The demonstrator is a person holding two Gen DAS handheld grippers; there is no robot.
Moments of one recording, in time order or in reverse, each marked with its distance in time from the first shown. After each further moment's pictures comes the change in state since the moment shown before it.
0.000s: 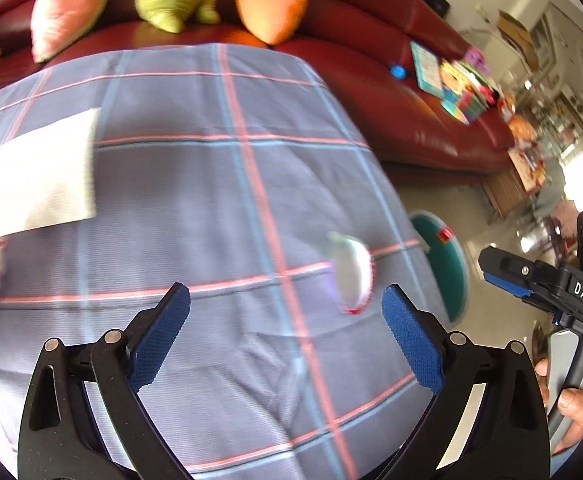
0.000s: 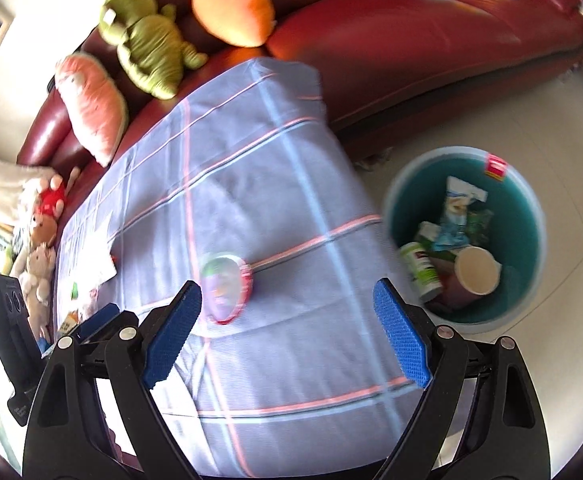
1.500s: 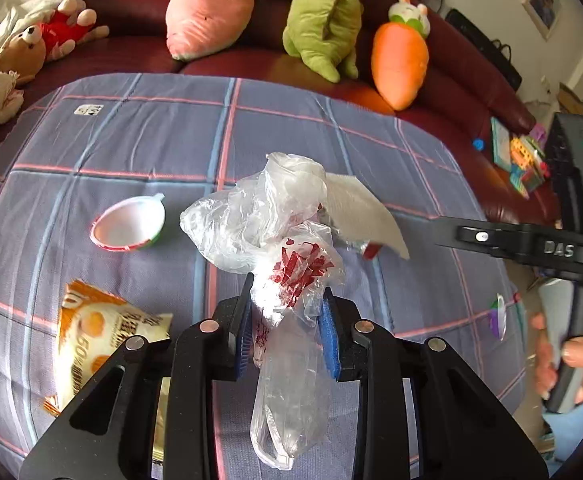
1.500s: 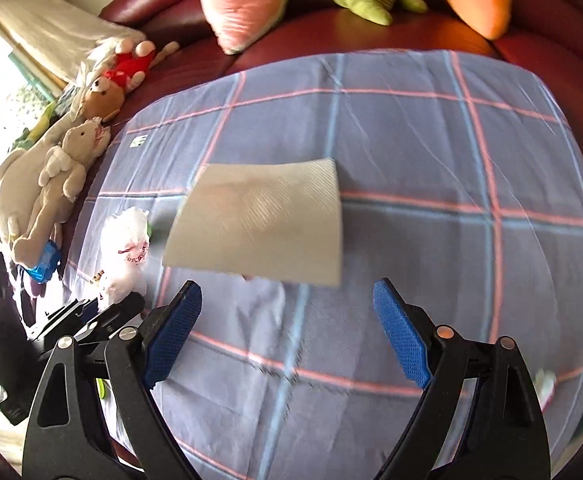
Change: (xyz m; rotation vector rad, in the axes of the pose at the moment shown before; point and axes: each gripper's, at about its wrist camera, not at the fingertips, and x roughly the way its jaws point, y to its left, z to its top) left arm -0.089 0.230 0.012 -0.168 -0.130 0.142; right arm 0.159 0.304 0.015 -0.481 0.197 0.148
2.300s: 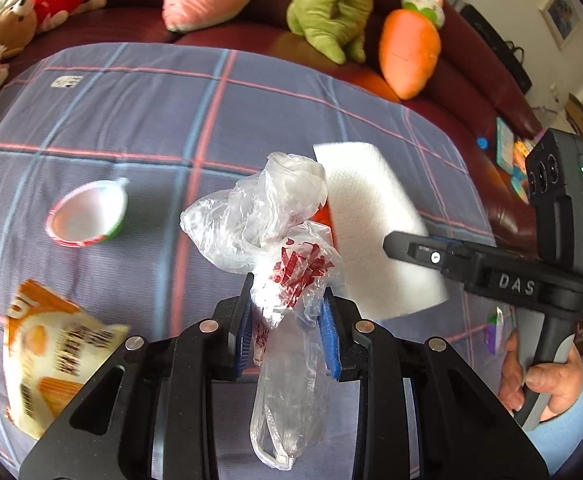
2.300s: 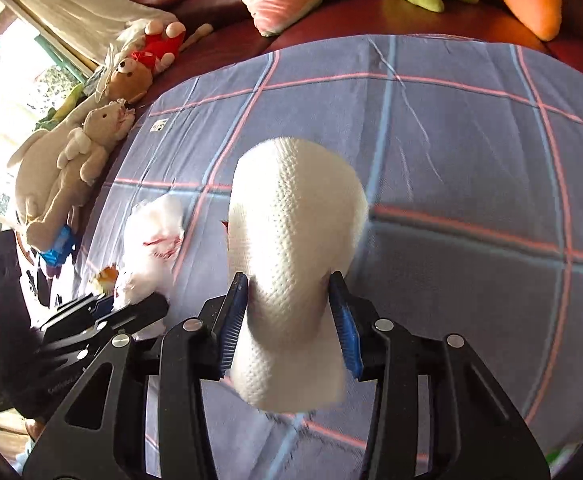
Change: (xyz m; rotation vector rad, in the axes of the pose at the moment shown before) left arm 0.044 -0.014 0.006 -0.037 0.077 -0.038; right arm 0.035 -0.013 -0.001 -0.040 0.035 0.102
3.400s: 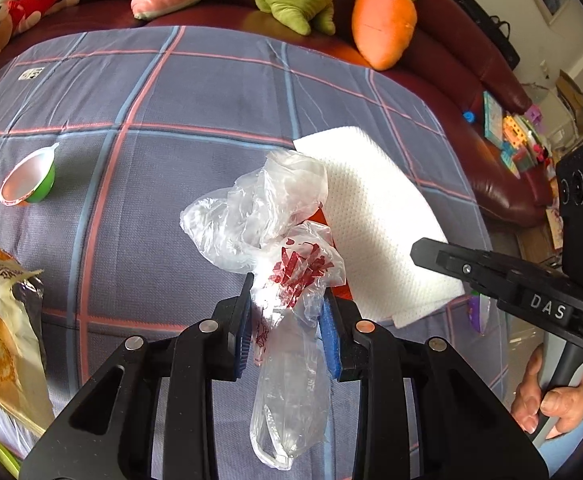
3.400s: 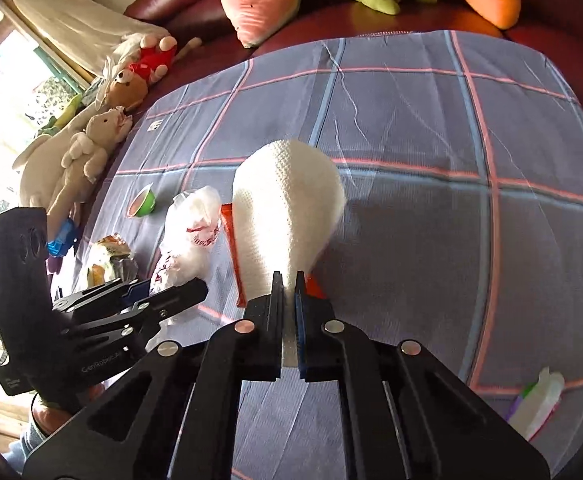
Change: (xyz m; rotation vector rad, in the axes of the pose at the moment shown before) left arm 0.014 -0.052 -0.029 0.032 0.049 -0.014; right arm -0.057 -0.029 -0.055 0.049 -0.049 0.002
